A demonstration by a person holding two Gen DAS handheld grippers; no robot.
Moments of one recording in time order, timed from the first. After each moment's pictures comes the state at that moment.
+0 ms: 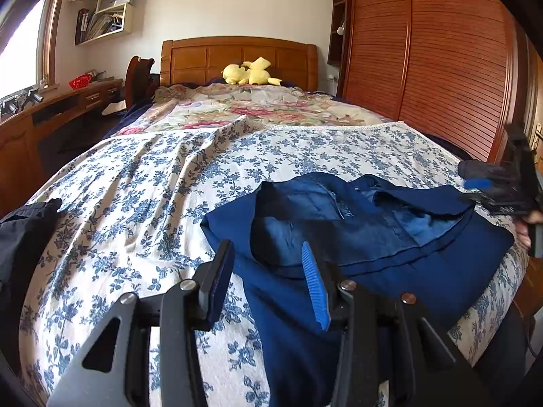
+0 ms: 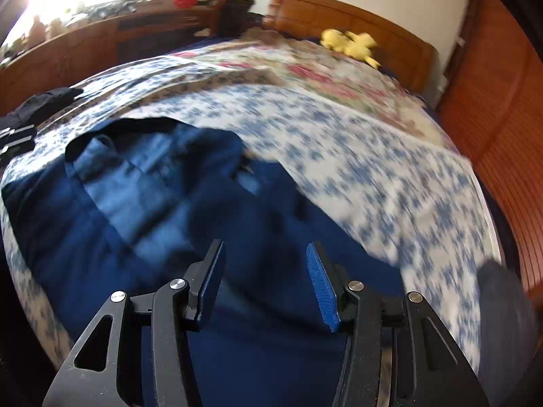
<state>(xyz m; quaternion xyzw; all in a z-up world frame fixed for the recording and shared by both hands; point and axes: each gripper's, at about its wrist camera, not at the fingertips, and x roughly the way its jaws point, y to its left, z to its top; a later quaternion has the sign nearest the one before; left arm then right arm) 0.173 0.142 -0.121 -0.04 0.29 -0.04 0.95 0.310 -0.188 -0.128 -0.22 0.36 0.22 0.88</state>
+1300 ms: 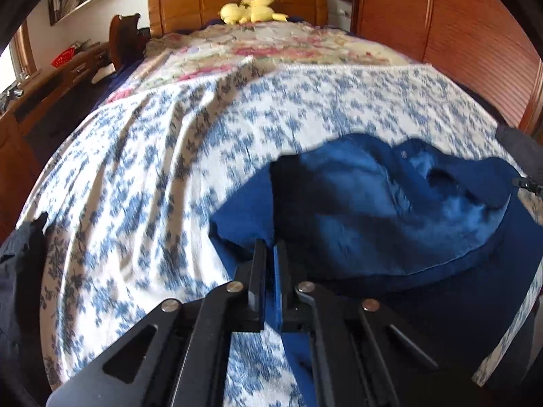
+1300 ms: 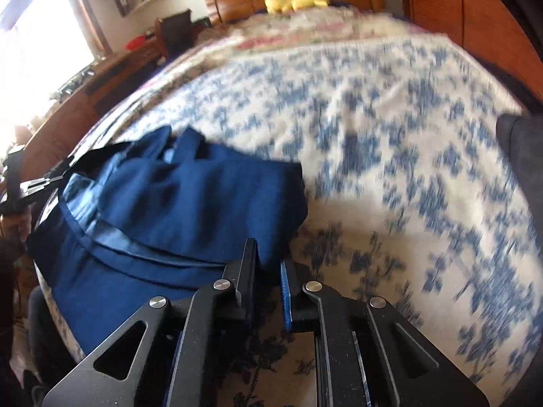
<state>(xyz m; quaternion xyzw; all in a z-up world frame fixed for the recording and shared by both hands) 0.284 0.156 -0.129 0.00 0.42 -0.02 0.91 0.363 -0.337 -0.161 -0.02 0.42 0.25 0.87</state>
